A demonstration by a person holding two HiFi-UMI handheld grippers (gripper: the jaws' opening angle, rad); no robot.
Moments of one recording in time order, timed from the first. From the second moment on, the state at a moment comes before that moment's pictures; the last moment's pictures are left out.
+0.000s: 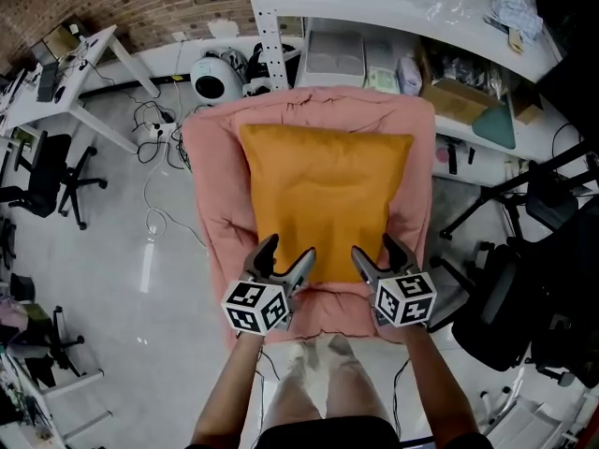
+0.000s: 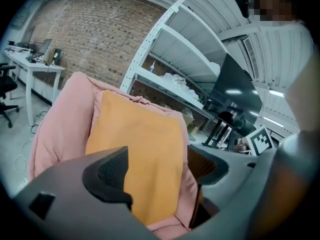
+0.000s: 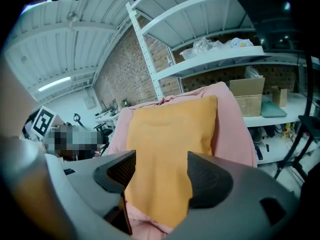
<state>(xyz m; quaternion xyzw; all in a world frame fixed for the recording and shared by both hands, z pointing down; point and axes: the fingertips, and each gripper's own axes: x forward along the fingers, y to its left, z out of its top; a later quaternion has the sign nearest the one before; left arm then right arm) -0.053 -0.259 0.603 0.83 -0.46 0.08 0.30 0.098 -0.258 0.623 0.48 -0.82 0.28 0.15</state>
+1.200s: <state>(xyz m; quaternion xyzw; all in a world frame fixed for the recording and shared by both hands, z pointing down) -0.087 -0.304 0.705 0.80 -0.52 0.15 0.28 0.115 -0.295 0.710 0.51 -0.79 0.31 0.17</state>
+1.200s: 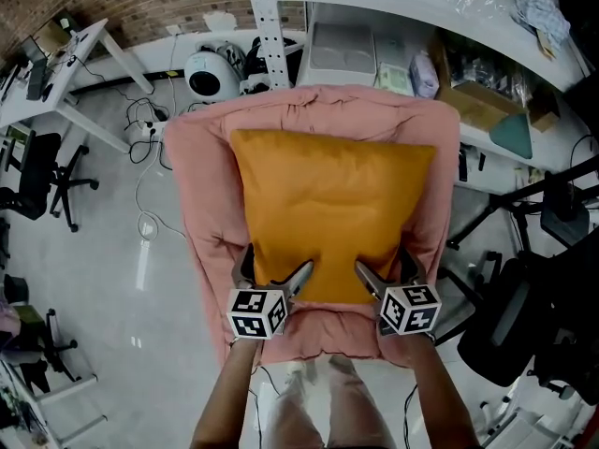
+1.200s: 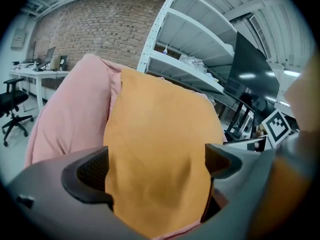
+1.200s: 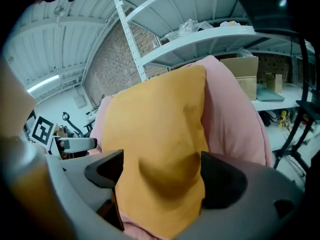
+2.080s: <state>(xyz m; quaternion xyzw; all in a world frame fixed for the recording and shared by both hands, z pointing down) -0.106 -0.329 0.758 0.77 -0.53 0.19 0.29 0.123 -0.321 0.748 0.52 -0.77 0.32 0.18</state>
